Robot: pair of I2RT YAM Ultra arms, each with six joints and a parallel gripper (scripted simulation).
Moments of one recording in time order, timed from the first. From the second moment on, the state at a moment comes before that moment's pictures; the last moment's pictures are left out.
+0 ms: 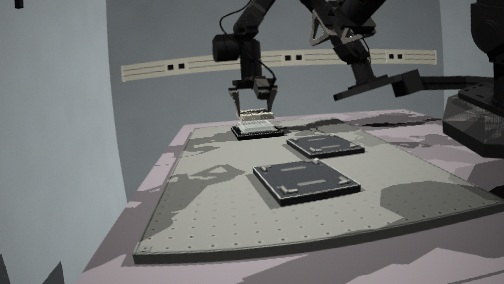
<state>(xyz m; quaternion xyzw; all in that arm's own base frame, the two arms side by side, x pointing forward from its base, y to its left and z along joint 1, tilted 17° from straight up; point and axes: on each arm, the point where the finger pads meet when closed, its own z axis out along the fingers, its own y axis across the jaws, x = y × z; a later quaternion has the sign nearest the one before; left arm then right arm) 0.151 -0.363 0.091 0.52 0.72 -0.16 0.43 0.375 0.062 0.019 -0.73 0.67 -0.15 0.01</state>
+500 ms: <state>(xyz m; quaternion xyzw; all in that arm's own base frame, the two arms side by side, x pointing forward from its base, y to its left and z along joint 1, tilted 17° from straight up) 0.151 -0.363 0.091 0.52 0.72 -0.16 0.43 0.379 0.059 0.000 -0.73 0.67 -0.15 0.01</state>
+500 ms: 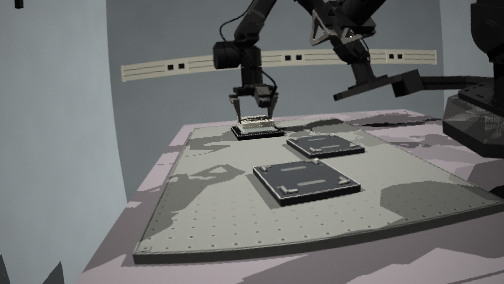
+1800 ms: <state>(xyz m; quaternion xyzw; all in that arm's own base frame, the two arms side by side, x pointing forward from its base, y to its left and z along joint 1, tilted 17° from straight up) 0.151 -0.363 0.091 0.52 0.72 -0.16 0.43 0.375 0.063 0.021 -0.72 0.67 -0.16 0.02</state>
